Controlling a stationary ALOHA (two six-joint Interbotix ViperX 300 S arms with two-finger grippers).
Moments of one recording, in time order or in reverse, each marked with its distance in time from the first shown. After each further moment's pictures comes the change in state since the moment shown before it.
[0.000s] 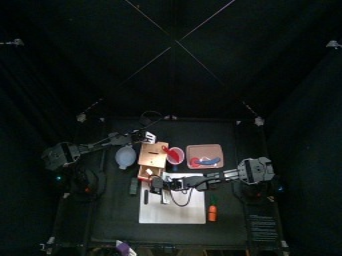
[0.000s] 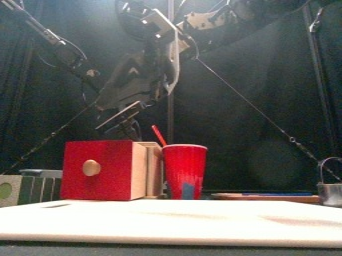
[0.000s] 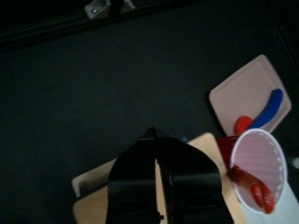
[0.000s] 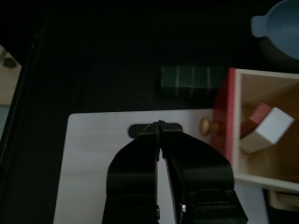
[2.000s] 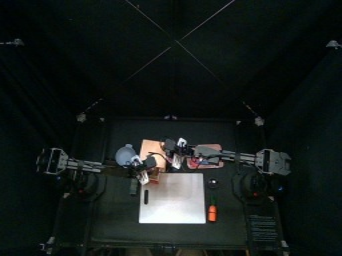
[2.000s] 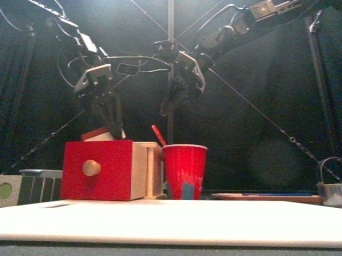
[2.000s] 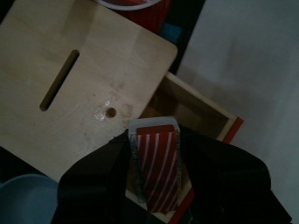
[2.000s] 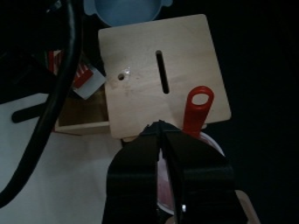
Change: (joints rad) left arm -0.546 -0.160 0.149 0.264 0.325 0.107; right arm -0.359 -0.239 0.021 -0.097 0.393 0.002
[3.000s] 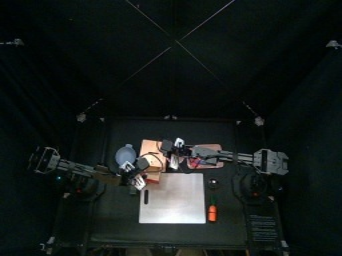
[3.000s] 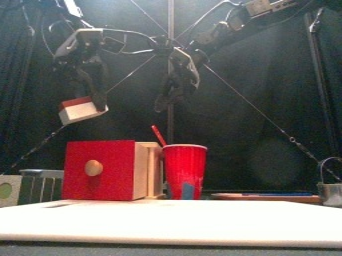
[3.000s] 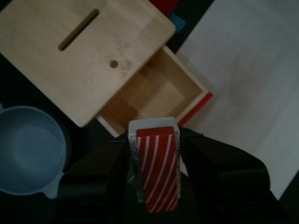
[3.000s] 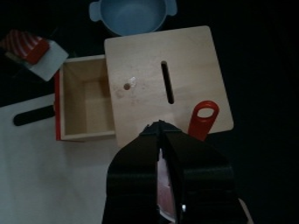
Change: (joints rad) left arm -0.149 -0.114 -0.058 -0.008 0.281 -0.290; right arm 0.018 0.029 -0.060 -0.025 0.032 0.000
